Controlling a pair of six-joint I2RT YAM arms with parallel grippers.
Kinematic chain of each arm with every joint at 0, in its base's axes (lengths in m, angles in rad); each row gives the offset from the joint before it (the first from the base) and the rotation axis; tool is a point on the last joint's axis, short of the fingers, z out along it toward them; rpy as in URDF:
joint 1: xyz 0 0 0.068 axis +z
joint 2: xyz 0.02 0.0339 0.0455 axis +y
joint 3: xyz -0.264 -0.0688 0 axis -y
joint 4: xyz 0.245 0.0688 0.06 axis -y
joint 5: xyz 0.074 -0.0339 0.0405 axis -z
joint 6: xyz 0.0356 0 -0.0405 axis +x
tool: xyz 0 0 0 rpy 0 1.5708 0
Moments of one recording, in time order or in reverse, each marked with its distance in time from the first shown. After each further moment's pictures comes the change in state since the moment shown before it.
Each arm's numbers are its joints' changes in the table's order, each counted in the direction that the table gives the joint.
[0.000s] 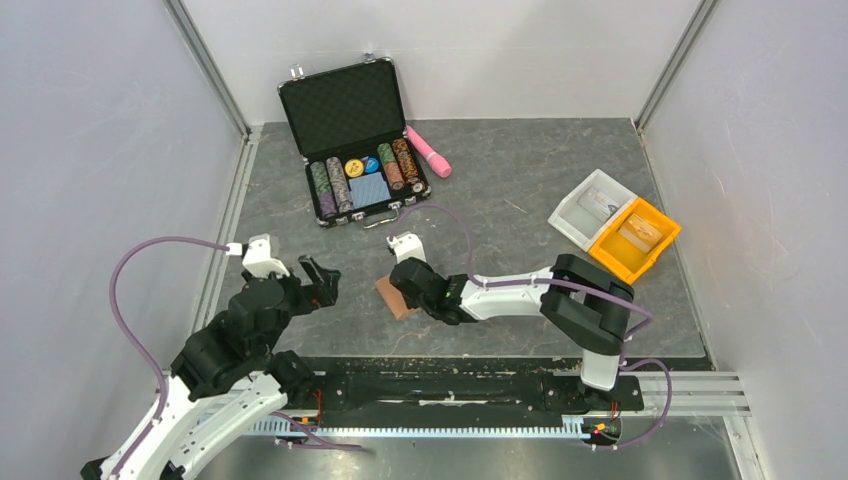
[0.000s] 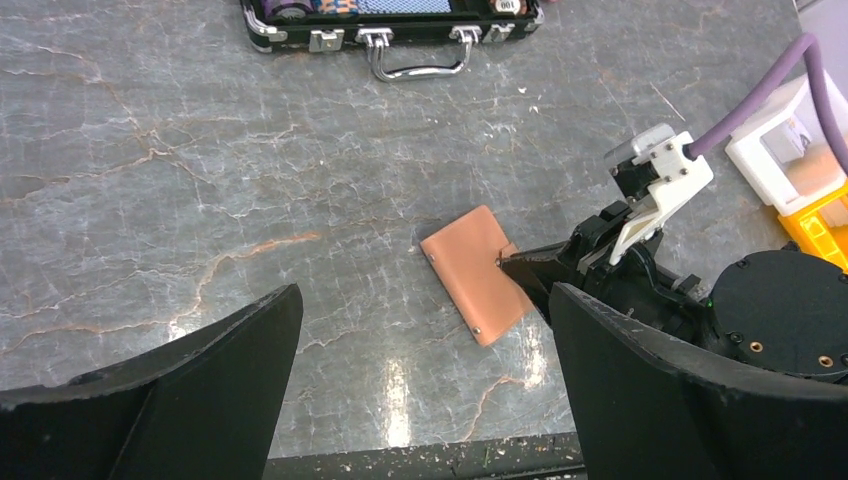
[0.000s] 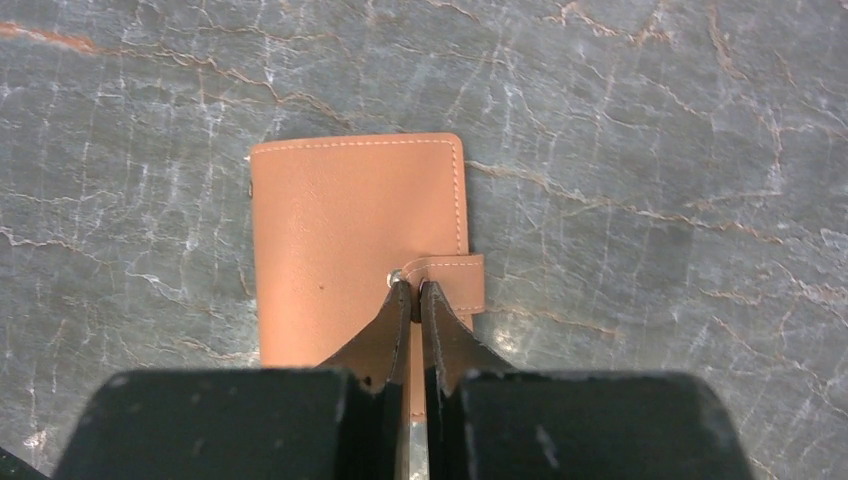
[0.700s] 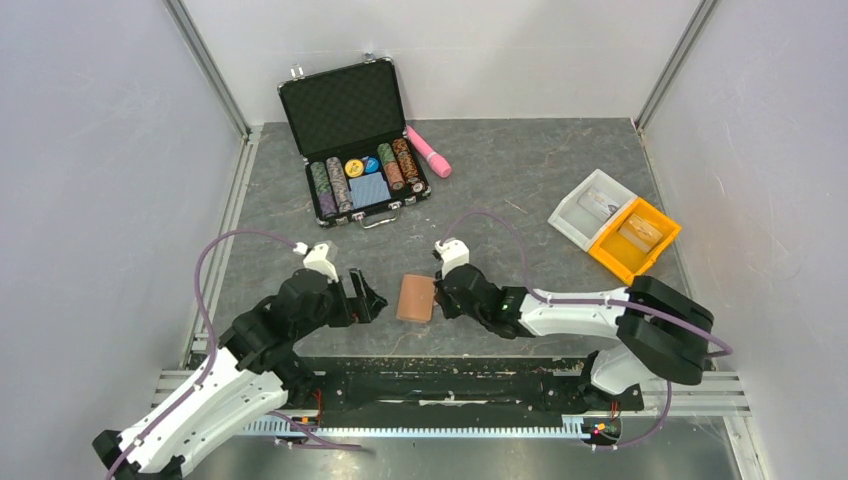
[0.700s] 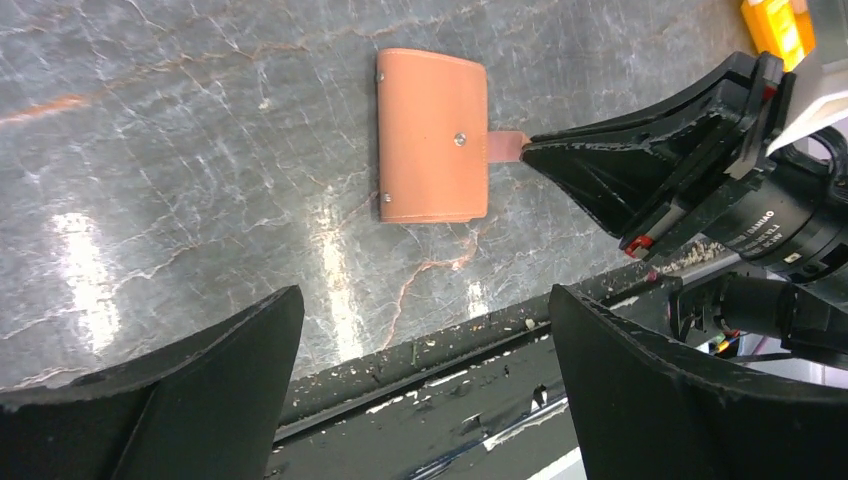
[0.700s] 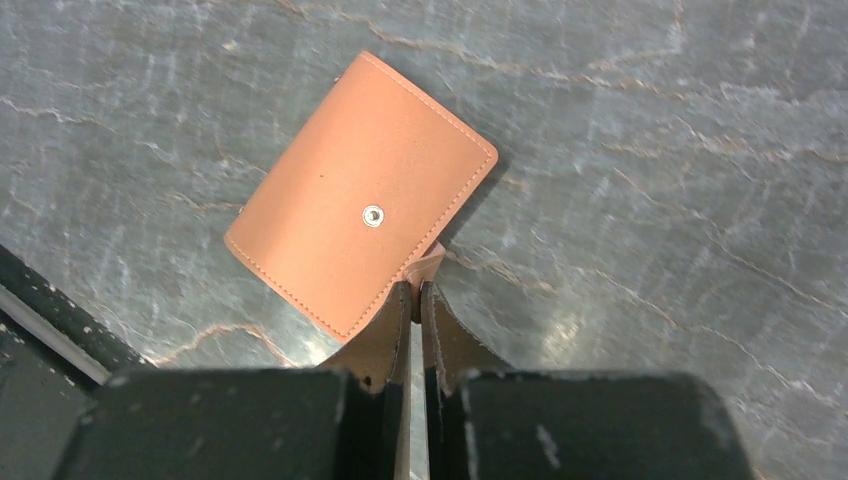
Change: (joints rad) left arm 0.000 0.140 -0.198 0.162 0.406 -0.095; right arm -0.046 -0.355 -0.348 0.085 -0.121 0.034
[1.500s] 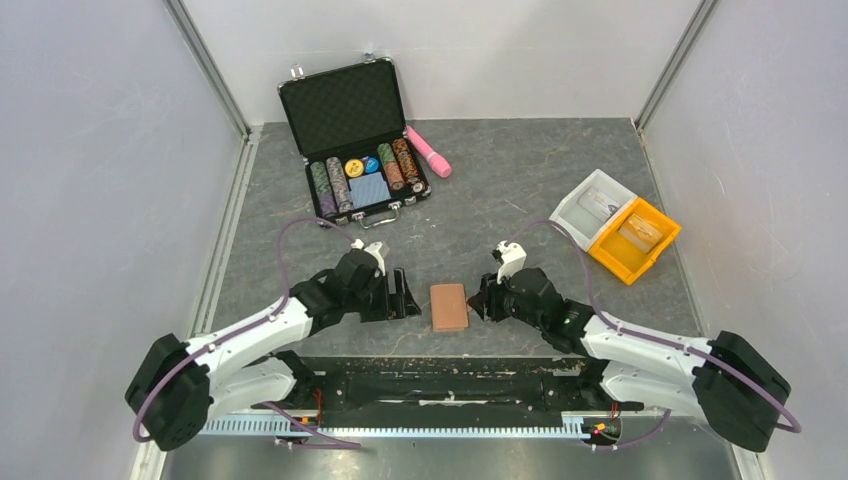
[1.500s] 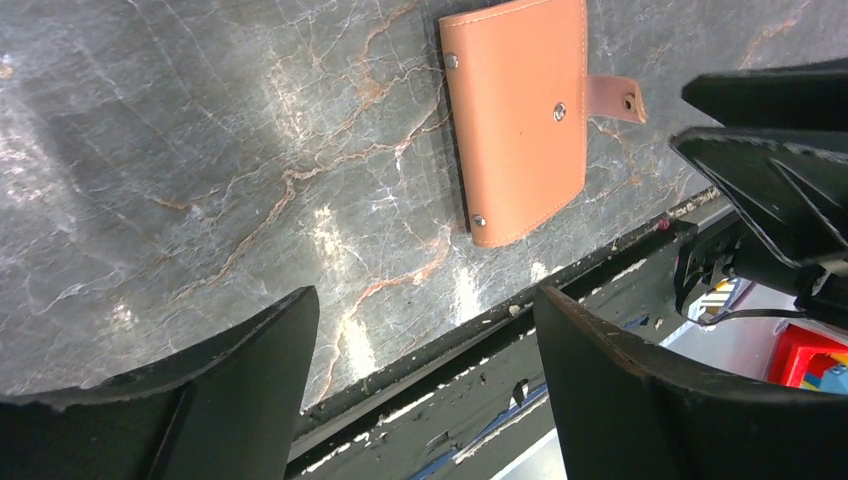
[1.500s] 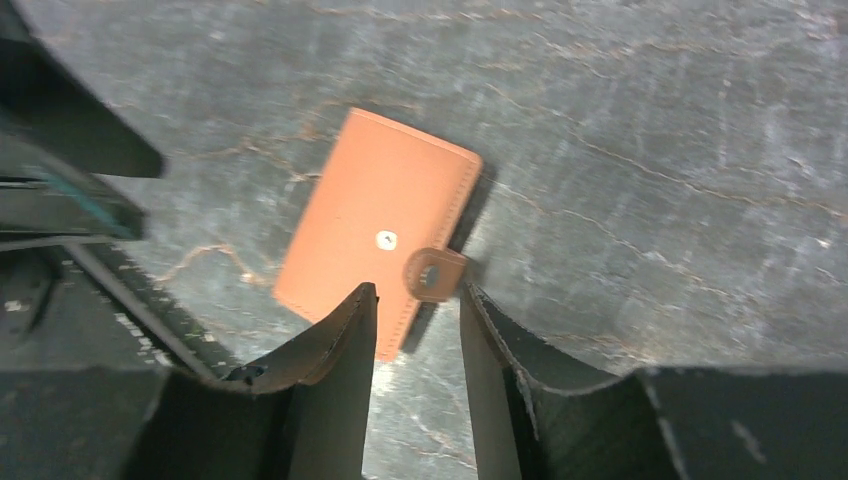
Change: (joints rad) left arm 0.000 0.540 -0.060 0.399 0.277 -0.028; right arm -0.230 -0.460 -0.371 0.032 -0.232 -0.014
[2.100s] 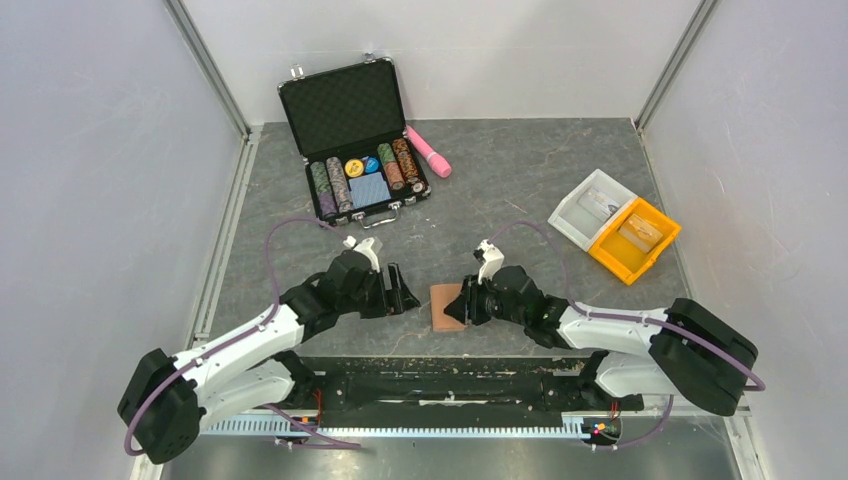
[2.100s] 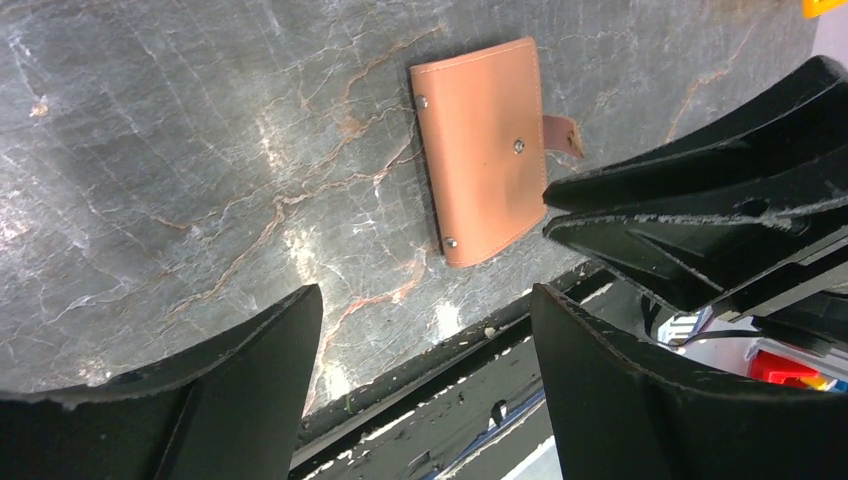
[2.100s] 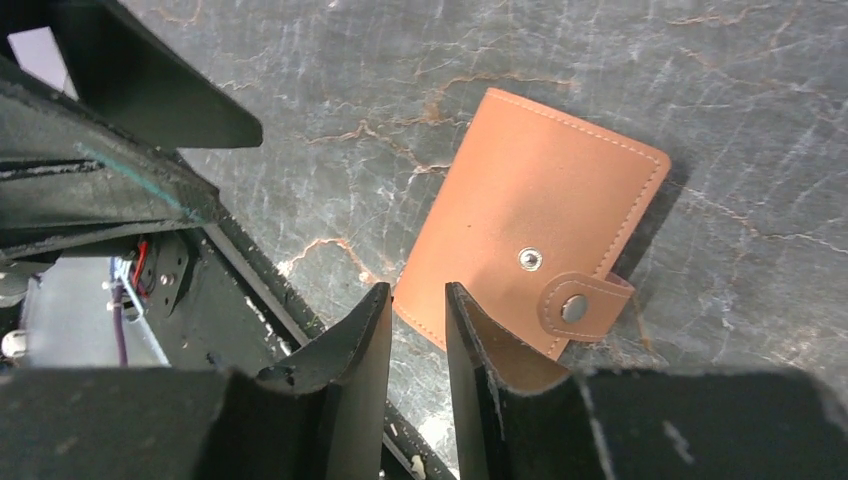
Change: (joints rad) left arm 0.000 -0.059 -0.013 0.050 -0.041 -0.035; right arm 0.037 0.209 0.032 0.229 -0.201 0.209
